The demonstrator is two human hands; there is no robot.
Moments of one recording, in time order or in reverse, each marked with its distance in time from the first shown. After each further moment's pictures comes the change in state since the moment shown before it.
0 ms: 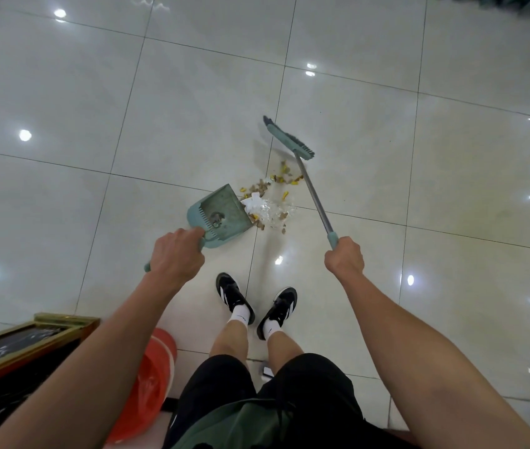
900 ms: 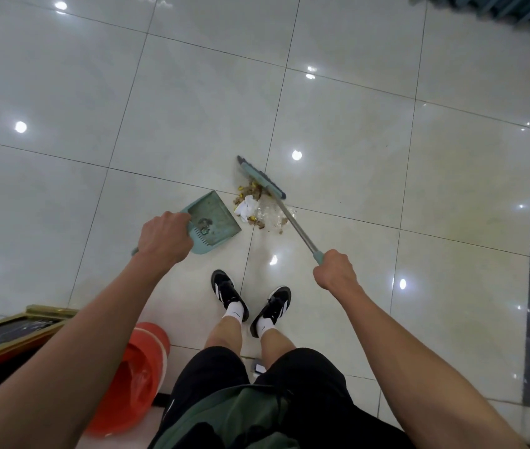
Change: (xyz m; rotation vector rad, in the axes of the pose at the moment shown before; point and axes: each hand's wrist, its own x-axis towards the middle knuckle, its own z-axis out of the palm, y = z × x) left_hand 0.006 -0.016 -0.017 -0.040 0.012 -0.073; right_hand -0.045 0.004 -0.007 -0.227 -0.164 -0.108
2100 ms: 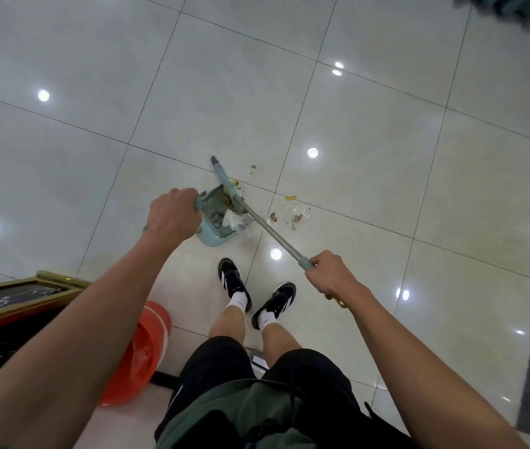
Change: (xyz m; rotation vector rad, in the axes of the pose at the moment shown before) left_hand 0.007 -0.028 0.008 -0.127 0.073 -0.098; right_hand -0.022 -0.027 0.013 0.152 -0.247 -0.148
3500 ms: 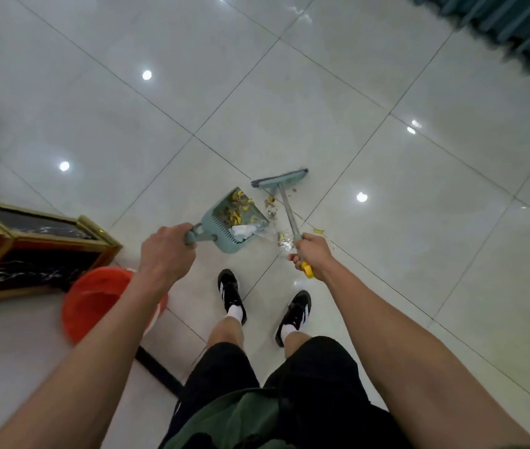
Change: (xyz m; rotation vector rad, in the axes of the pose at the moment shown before) left_hand -0.102 0.016 0.015 -0.170 0.097 -0.417; right_hand 0.081 -0.086 -0.032 0.492 -0.175 -0.066
